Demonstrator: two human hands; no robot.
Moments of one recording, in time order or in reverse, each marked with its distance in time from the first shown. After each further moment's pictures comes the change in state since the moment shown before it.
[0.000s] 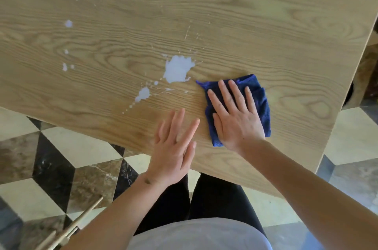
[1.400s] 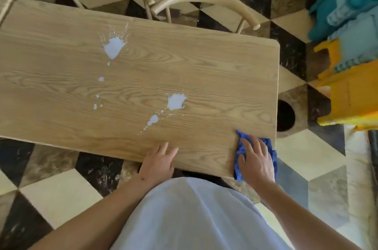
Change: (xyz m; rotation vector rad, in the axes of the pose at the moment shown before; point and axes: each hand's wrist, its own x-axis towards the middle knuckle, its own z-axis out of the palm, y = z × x) left_hand -0.032 -0.027 -0.073 0.176 -0.467 -0.089; right_hand -0.143 -0.009 -0.042 0.190 0.003 0.645
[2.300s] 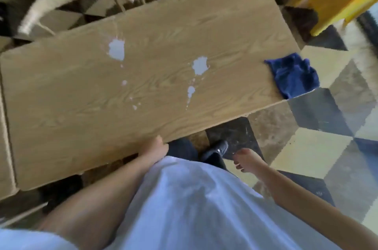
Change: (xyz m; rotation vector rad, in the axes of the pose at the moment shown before) left_hand -0.031 -0.237 -0.034 -0.113 -0.240 -0.262; right_hand -0.168 -0.251 0.122 1.022 -0.563 0.806
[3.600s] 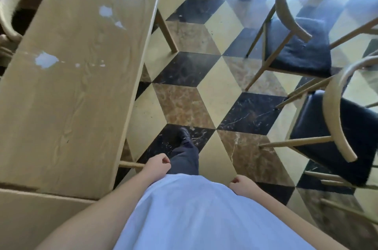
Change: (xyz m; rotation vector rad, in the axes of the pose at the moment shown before) left_hand -0.028 -0.464 -0.039 0.807 -0.285 0.726; right_hand -0.241 0.126 0.751 0.723 0.244 0.263
